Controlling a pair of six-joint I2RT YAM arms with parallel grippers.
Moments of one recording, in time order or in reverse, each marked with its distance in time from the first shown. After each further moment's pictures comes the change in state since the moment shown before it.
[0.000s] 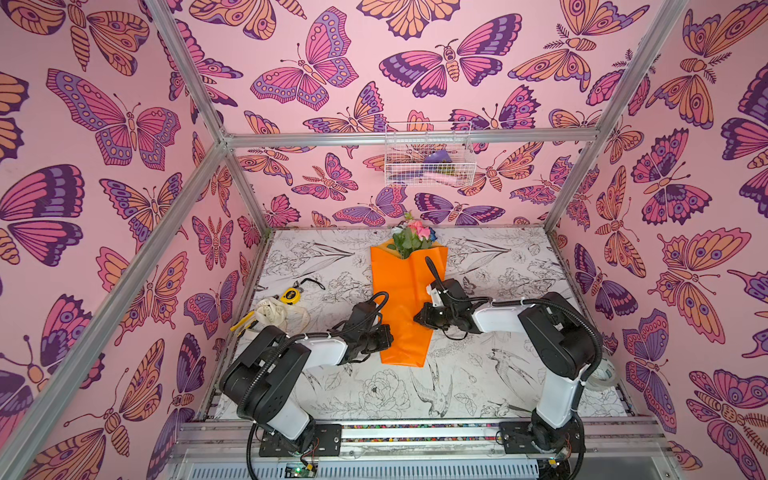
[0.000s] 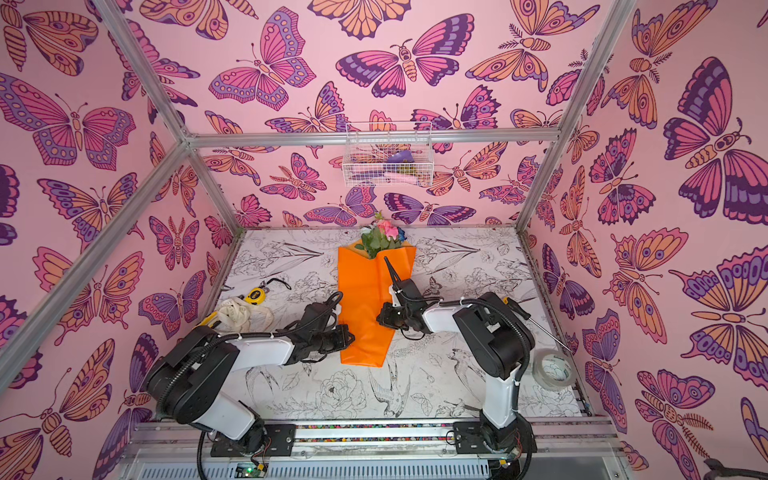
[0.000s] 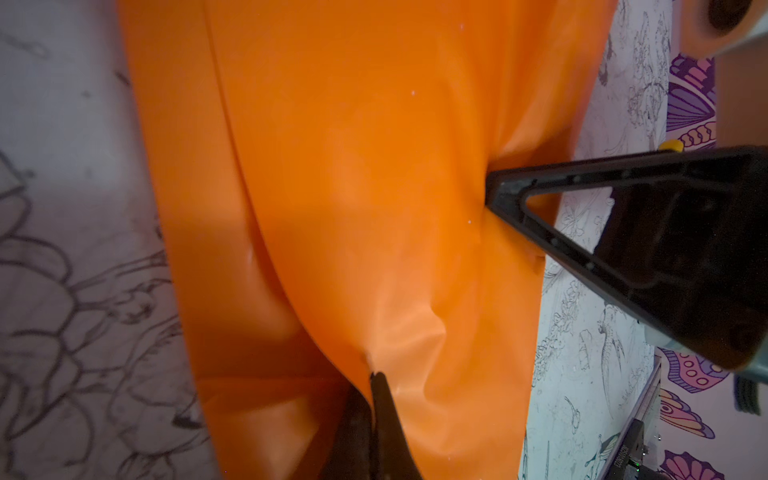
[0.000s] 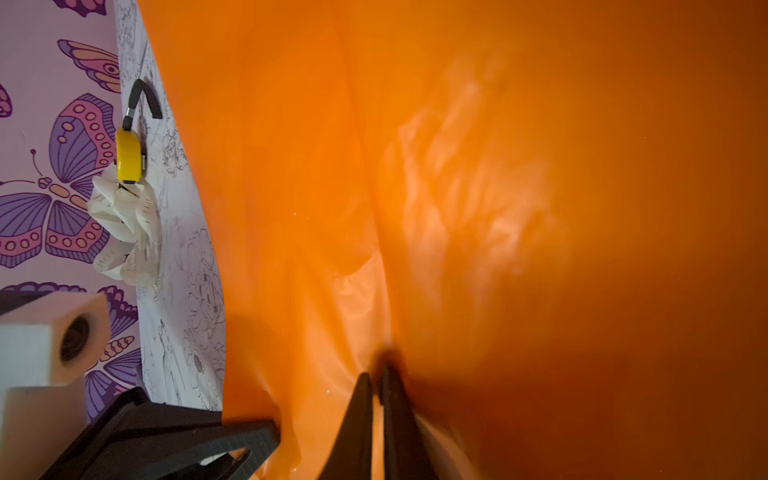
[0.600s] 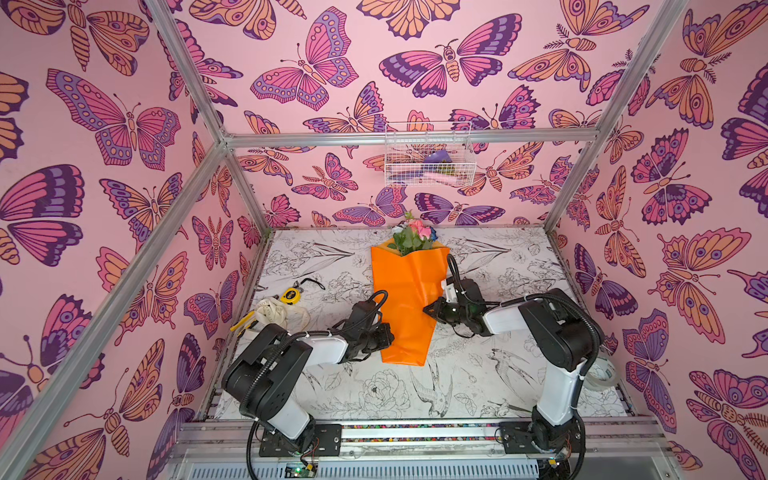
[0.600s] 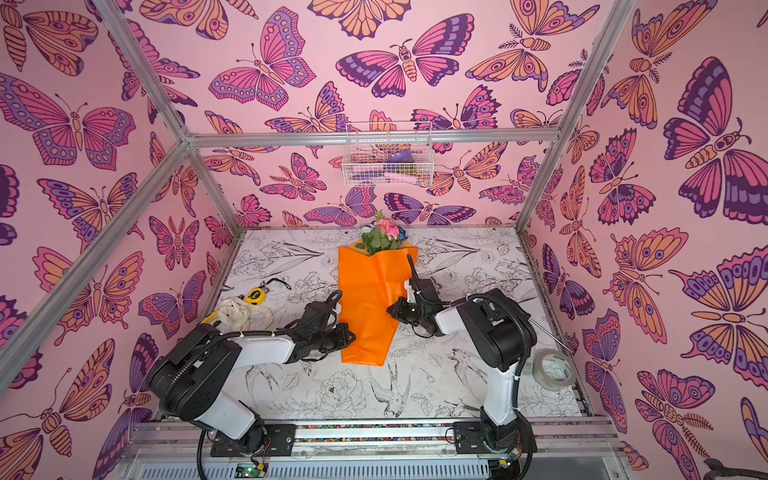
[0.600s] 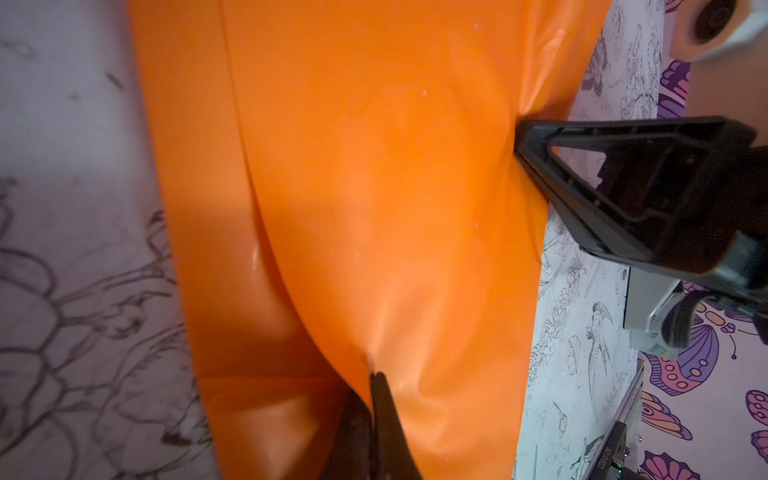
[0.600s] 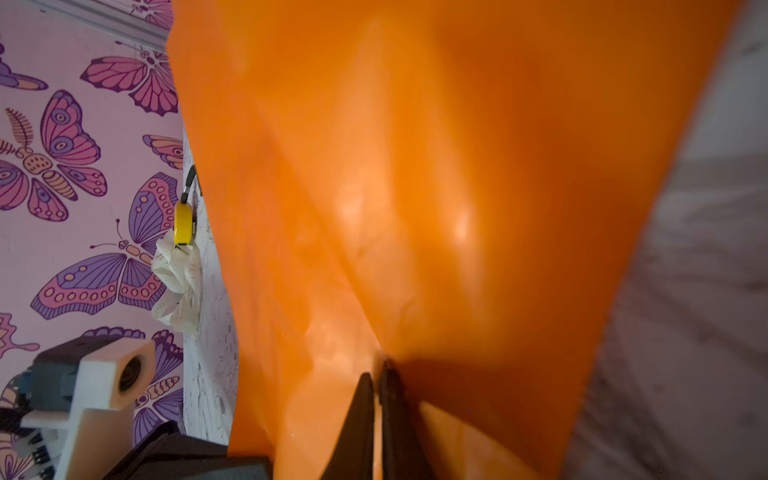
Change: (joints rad) left arm 0.010 0.015 0.008 0.009 0.019 -0.025; right arm -0.142 0.050 -0.098 0.286 -0.077 0.048
